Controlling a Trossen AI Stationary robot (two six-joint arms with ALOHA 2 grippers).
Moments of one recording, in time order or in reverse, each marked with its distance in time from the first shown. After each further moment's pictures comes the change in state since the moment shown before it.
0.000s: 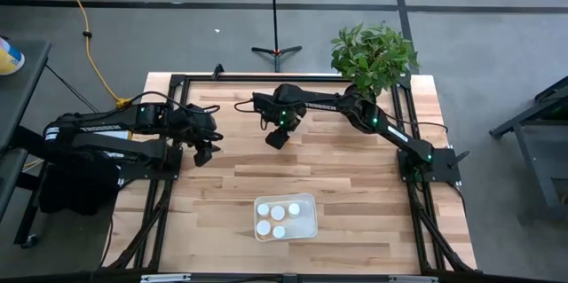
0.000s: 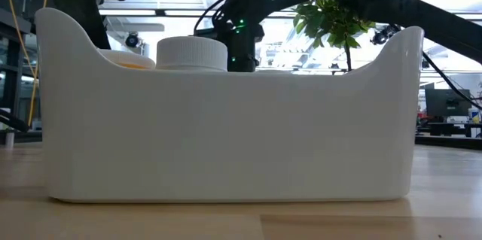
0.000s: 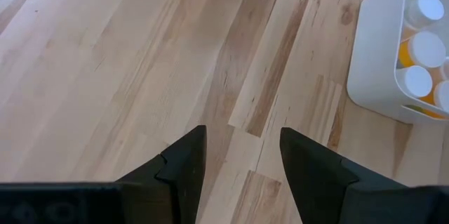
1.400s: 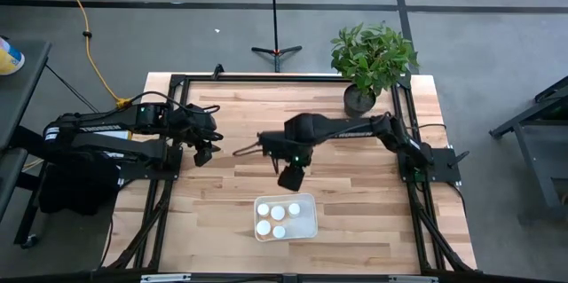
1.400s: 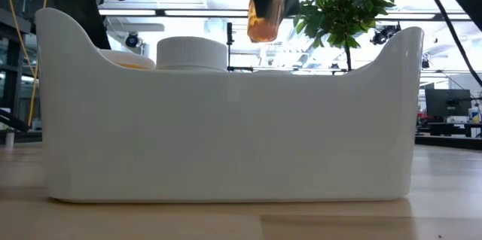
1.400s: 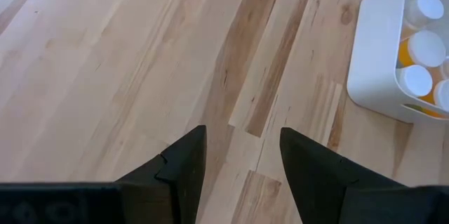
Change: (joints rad) left arm 0.000 0.000 0.000 0.000 0.000 0.004; right arm 0.350 -0.304 0.001 -0.193 -0.003 0.176
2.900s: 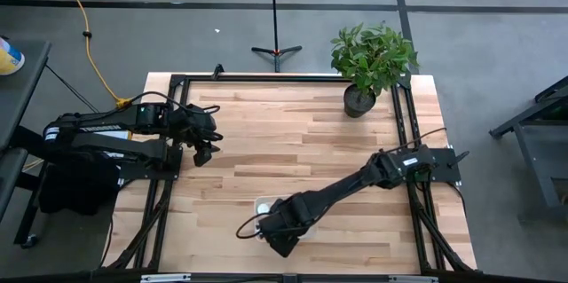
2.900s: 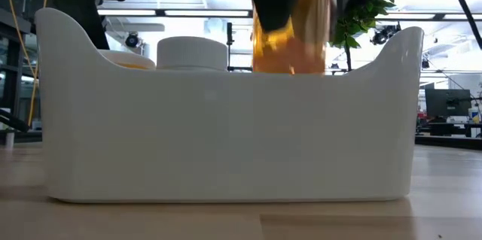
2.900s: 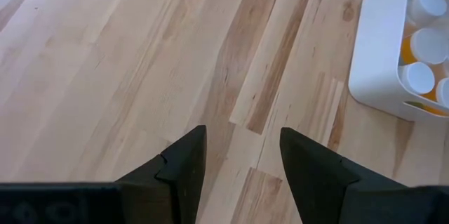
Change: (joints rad) left arm 0.000 0.000 0.000 -0.009 0.000 0.000; right arm 0.357 0.204 -0.001 0.240 0.014 0.656
